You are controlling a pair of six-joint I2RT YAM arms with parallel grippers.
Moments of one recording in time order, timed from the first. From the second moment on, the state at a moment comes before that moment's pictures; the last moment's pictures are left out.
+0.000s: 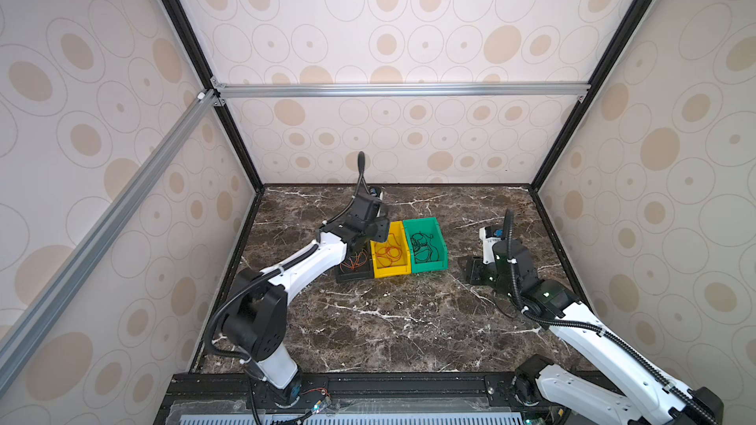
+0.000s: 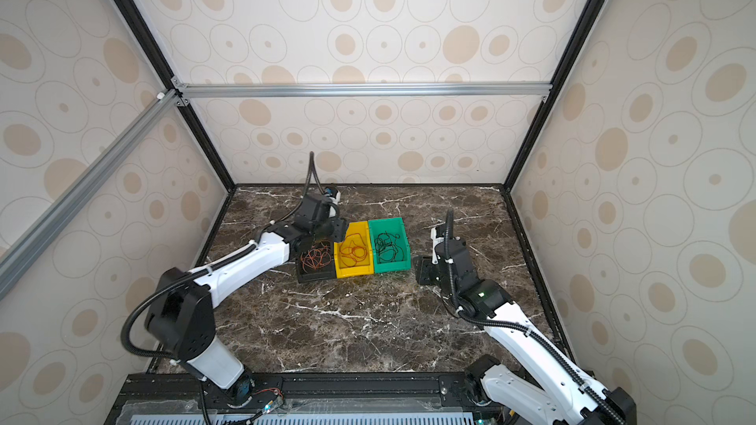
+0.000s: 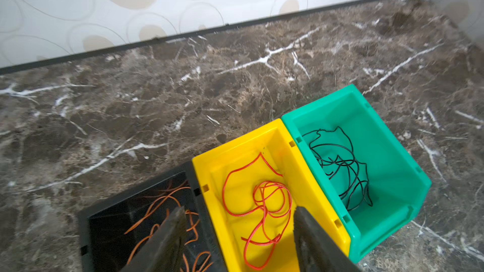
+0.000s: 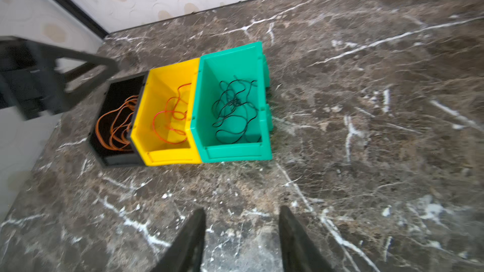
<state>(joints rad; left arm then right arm) -0.50 1.56 1.19 -0.27 -0.16 -0.21 0.49 0.92 0.76 -0.47 0.14 0.44</state>
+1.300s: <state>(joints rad) -0.10 1.59 0.16 1.31 -0.43 0.03 0.07 1.55 0.34 0.75 0.30 0.05</state>
